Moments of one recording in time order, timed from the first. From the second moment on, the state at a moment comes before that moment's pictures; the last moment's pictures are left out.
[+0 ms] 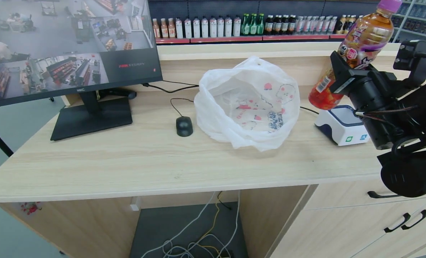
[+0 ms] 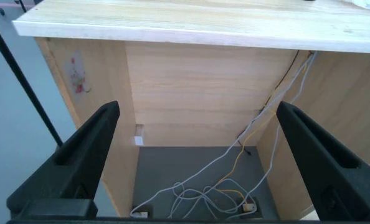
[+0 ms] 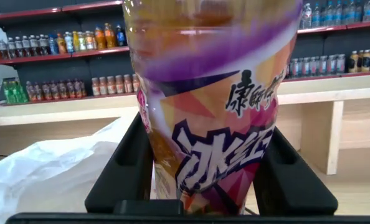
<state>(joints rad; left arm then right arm) 0.00 0.00 0.00 0.00 0.00 0.00 0.24 1.83 -0.89 -1.57 -0.11 -0.01</state>
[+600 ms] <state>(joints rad) 0.00 0.00 0.00 0.00 0.00 0.01 0.34 1.84 -0.91 -1.47 -0.06 -0.01</state>
